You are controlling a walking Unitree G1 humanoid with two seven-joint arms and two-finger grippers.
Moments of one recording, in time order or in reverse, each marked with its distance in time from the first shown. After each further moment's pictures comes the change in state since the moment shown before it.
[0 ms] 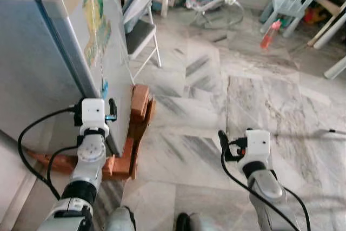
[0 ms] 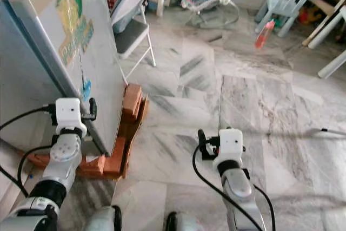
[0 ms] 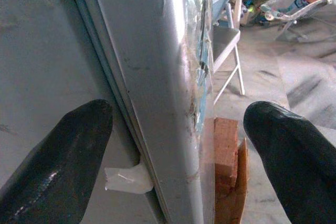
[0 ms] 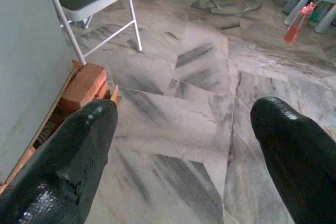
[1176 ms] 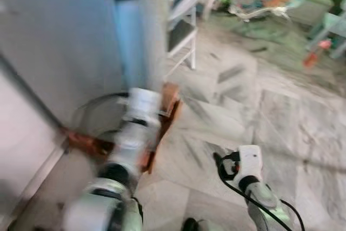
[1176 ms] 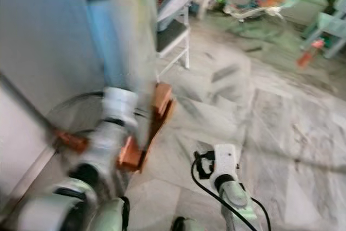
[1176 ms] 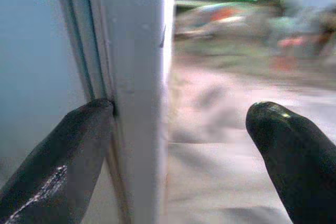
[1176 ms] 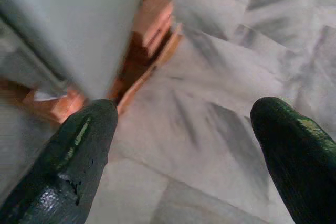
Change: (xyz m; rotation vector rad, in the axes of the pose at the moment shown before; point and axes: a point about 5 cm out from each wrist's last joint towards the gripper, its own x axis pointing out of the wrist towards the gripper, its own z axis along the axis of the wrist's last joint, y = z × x) left arm -0.020 -0.149 0.045 -0.166 -0.078 -0.664; right arm -0.011 0.006 -0.042 0.036 0.277 0.072
